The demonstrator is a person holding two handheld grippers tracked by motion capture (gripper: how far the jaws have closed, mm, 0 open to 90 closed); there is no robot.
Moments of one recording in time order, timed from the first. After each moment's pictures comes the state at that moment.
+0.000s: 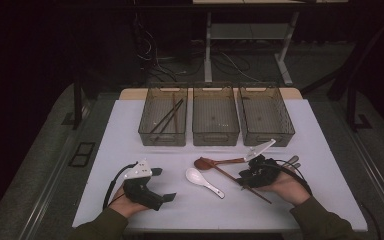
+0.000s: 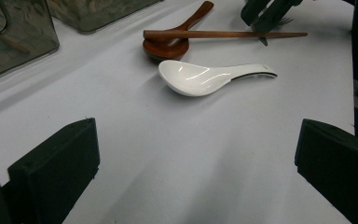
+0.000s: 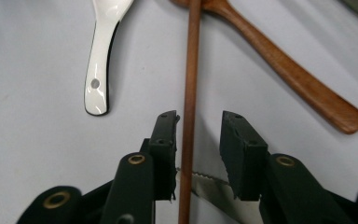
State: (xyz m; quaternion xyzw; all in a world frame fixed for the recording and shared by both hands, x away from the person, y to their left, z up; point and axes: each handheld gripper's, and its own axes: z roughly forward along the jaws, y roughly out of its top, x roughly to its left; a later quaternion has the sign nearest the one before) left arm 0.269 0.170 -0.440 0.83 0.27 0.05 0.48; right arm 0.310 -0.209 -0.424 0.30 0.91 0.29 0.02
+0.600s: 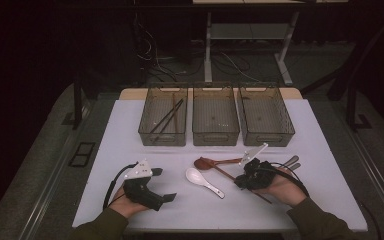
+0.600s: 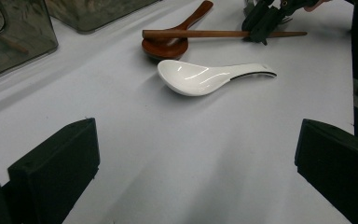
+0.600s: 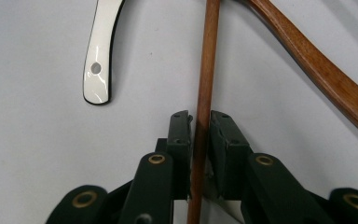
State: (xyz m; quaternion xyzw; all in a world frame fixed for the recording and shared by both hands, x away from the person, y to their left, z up) left arm 0.269 0.169 -0.440 0.83 0.27 0.05 0.48; right arm 0.307 -0.198 -0.432 0.28 0.92 0.27 0.02
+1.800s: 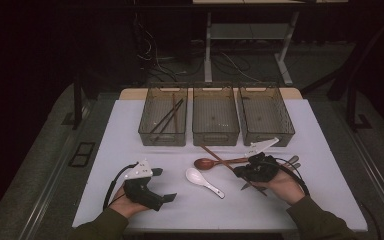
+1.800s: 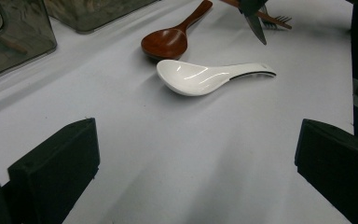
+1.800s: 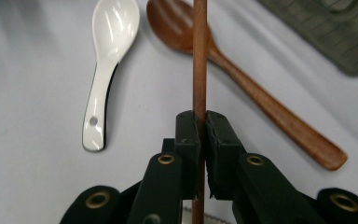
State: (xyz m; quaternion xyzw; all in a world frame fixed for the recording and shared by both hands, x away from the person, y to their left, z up) left arm 0.269 0.169 -0.440 0.83 0.27 0.05 0.48; right arm 0.314 -0.208 -0.419 0.30 0.88 0.35 0.05
